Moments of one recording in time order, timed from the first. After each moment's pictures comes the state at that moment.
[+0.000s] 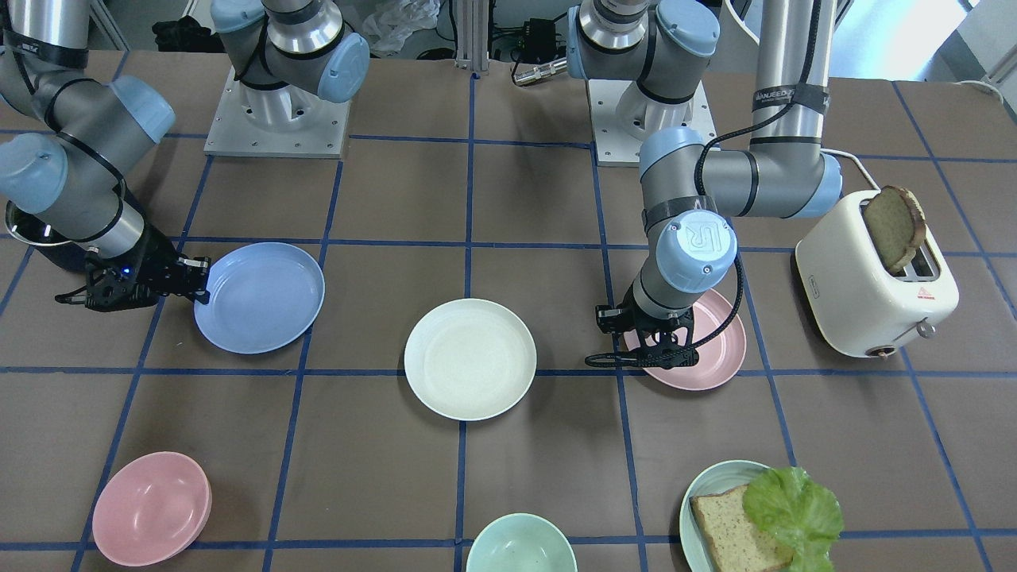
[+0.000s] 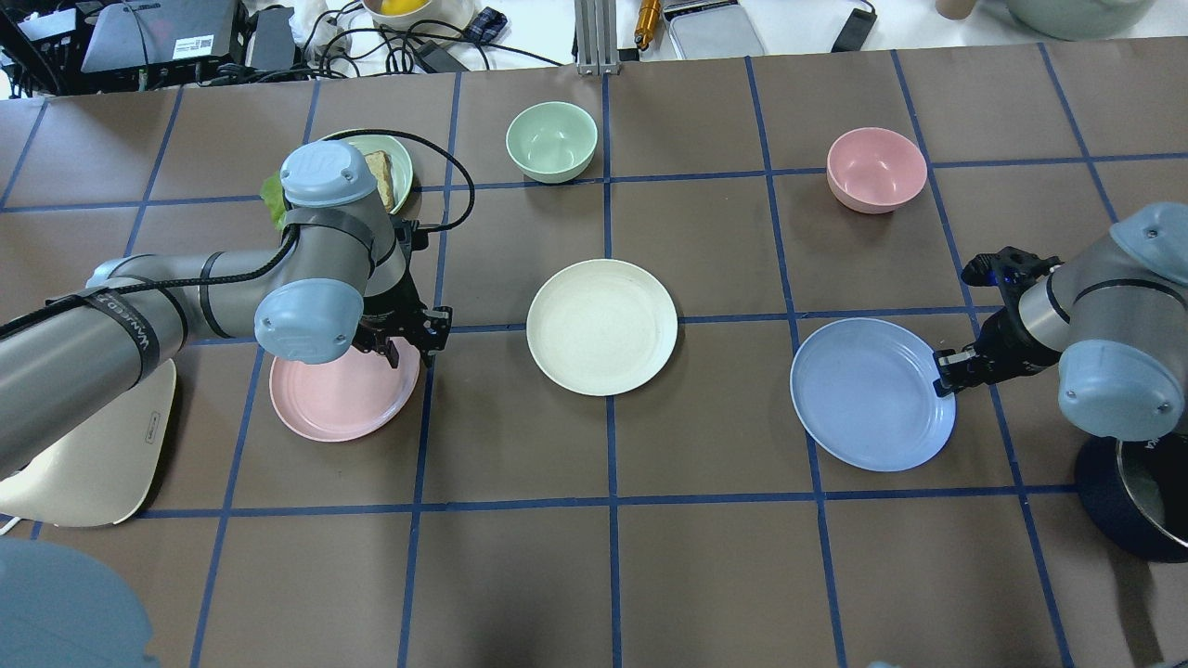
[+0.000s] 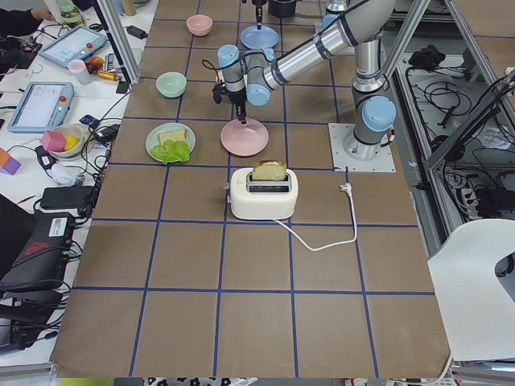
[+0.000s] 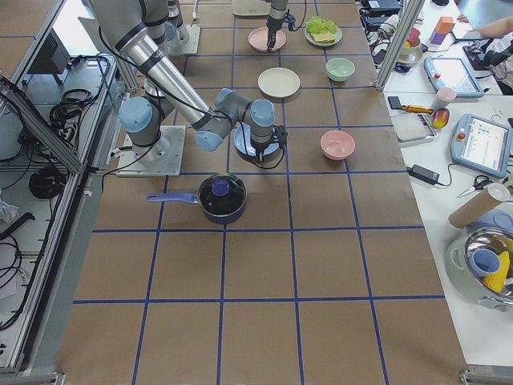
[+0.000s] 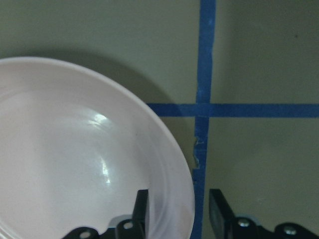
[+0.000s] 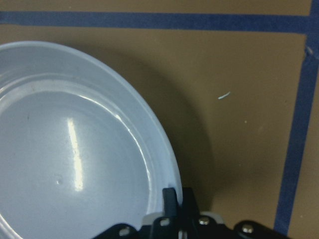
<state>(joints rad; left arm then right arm) -1.57 -1.92 -1.93 -1.02 1.62 -0.03 1.07 -1.40 2.23 -2.29 -1.43 -0.58</state>
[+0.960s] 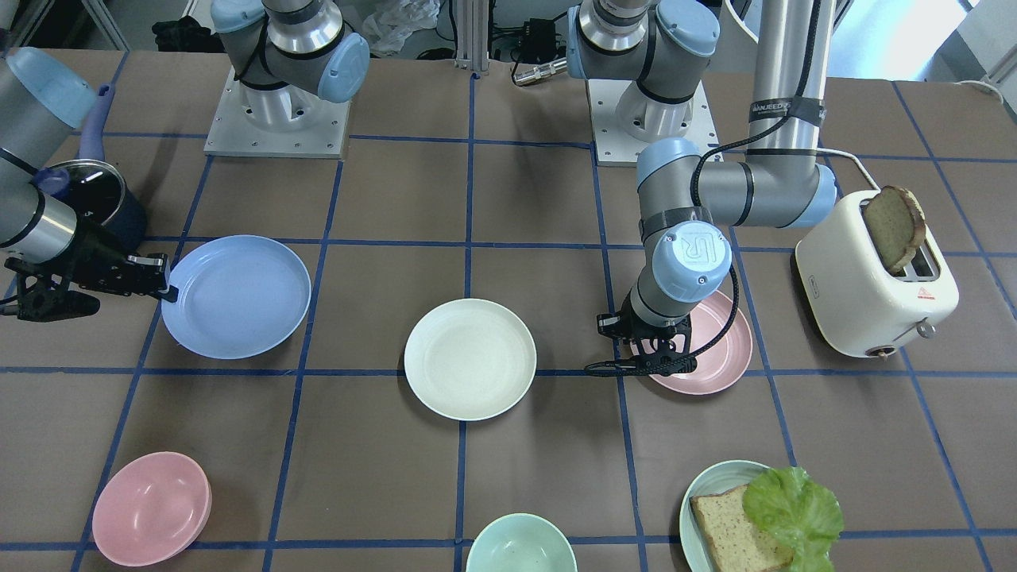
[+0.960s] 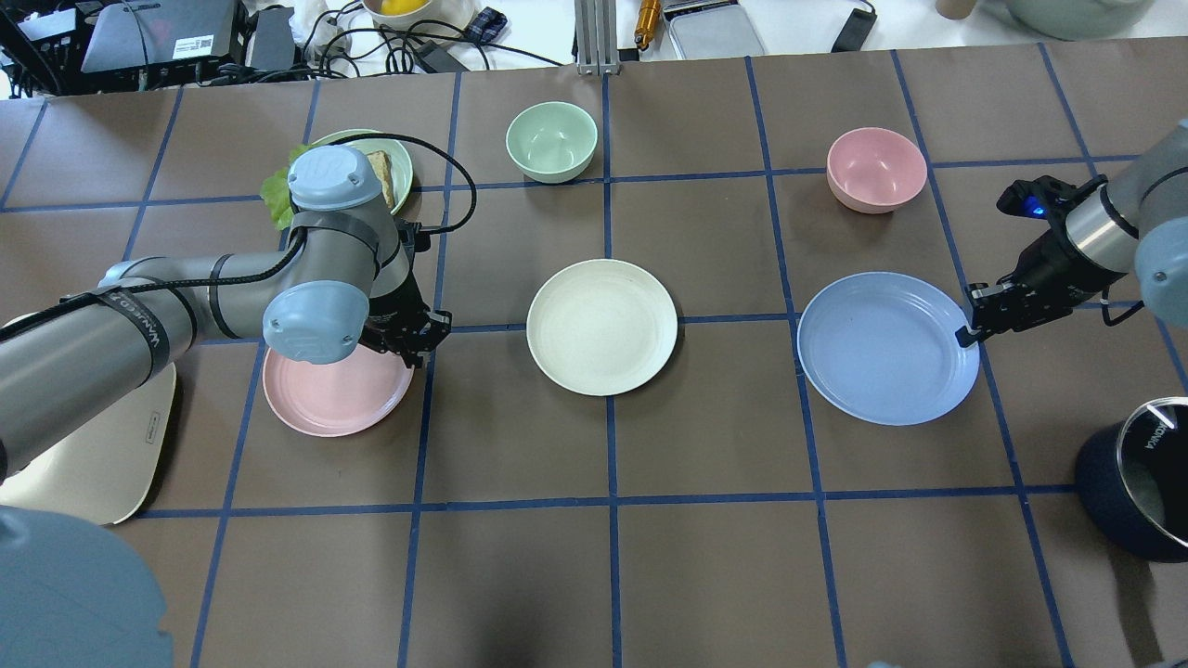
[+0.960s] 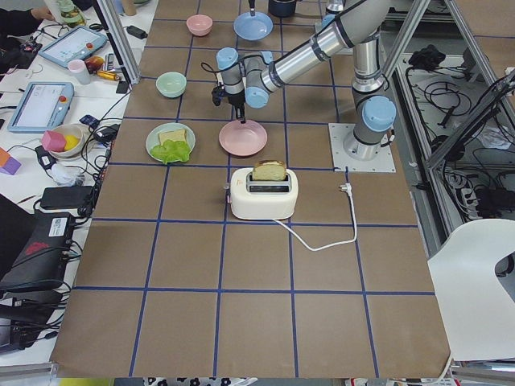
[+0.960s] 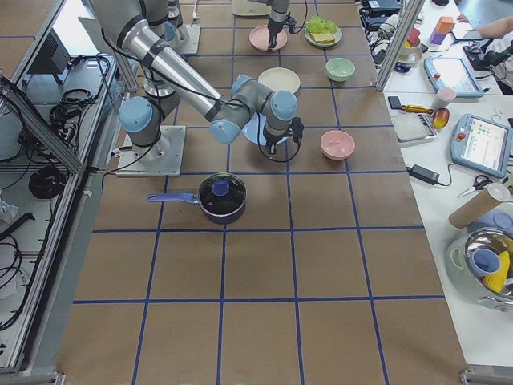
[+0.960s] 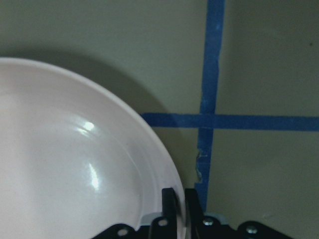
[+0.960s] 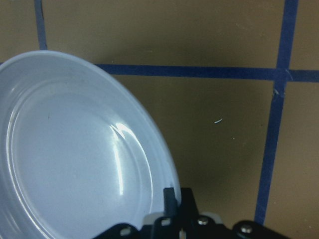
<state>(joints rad) -1.57 -1.95 -1.93 -1.00 1.63 -0.04 1.07 -1.40 1.96 -1.91 -1.38 -0.56</state>
